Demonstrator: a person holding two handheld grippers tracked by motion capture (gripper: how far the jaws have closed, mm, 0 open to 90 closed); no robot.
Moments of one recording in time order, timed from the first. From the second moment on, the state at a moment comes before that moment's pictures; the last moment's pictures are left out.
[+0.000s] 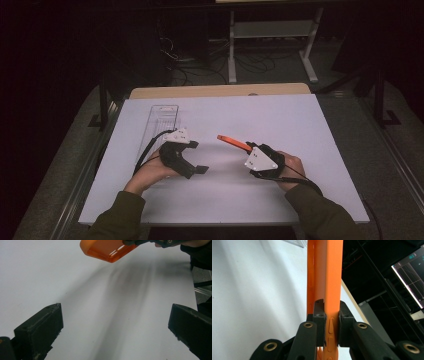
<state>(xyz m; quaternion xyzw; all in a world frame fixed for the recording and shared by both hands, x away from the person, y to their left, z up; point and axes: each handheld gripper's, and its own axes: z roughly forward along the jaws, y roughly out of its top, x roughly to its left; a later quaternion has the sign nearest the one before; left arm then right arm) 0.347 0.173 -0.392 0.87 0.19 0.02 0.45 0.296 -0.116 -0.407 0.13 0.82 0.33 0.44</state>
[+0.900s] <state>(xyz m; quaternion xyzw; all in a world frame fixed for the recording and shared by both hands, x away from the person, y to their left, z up) 0.347 0.173 -0.392 0.87 0.19 0.03 0.45 0.300 -0.119 -0.405 0.18 0.83 0.36 0.39</state>
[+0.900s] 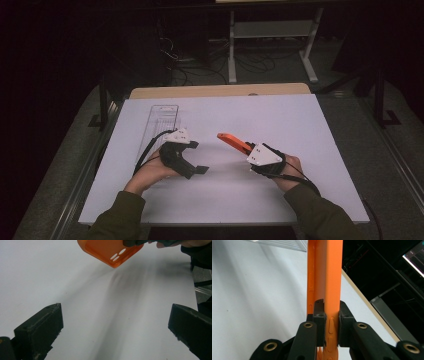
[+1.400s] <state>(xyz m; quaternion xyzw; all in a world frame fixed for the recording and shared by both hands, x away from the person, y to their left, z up) 0.347 0.173 -0.392 0.87 0.19 0.03 0.45 0.304 -0.122 -0.403 0.21 0.82 0.39 0.36</state>
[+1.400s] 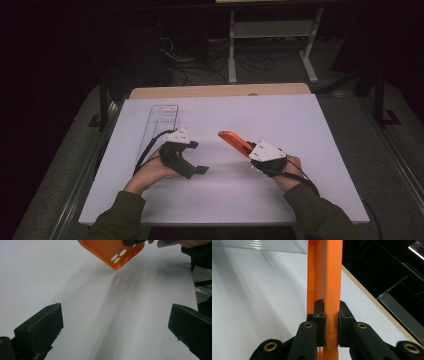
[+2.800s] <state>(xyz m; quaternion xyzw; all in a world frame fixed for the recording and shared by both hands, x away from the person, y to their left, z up) 0.347 0.172 -0.392 0.88 0.19 0.03 0.44 0.316 -0.137 -0.399 0.34 0.79 0.47 0.21</state>
